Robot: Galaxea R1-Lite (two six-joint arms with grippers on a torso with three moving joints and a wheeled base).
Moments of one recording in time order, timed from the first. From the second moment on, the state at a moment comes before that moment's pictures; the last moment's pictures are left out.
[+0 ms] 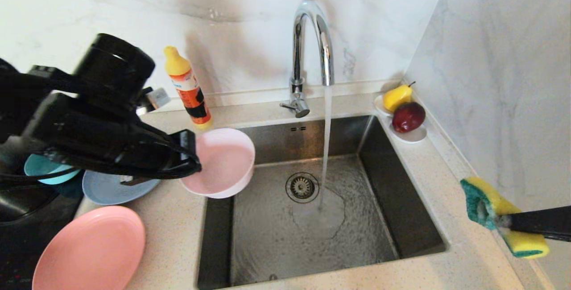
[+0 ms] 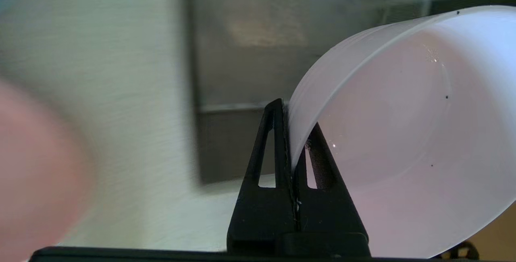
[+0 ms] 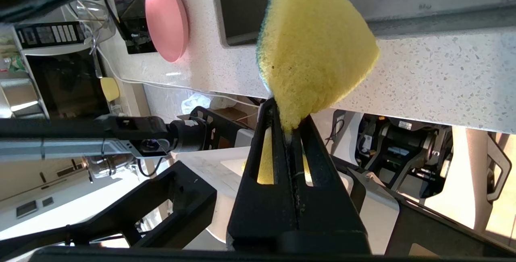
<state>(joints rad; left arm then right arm) -0.41 1.62 -1.39 0.58 0.02 -0.52 0.28 1.09 -1.08 0.58 0.52 0.60</state>
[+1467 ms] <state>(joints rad) -0.69 2.23 -1.83 0.32 0.16 -0.85 0.28 1.07 -1.06 0.58 0.51 0.59</state>
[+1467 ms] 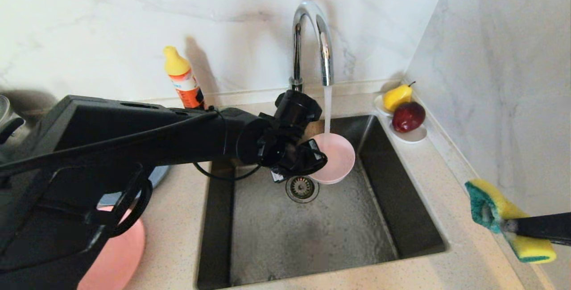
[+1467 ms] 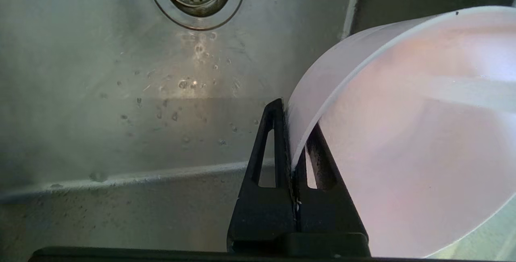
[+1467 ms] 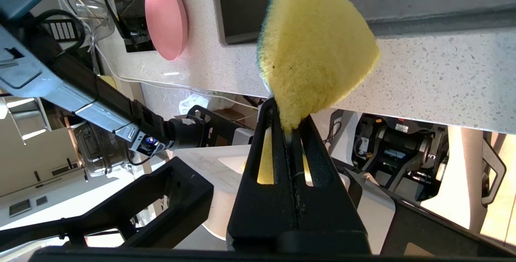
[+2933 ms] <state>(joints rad) -0.67 1.90 -1.33 -0.01 0.42 -0.61 0.28 1.06 -1.01 0.52 0.56 0.55</state>
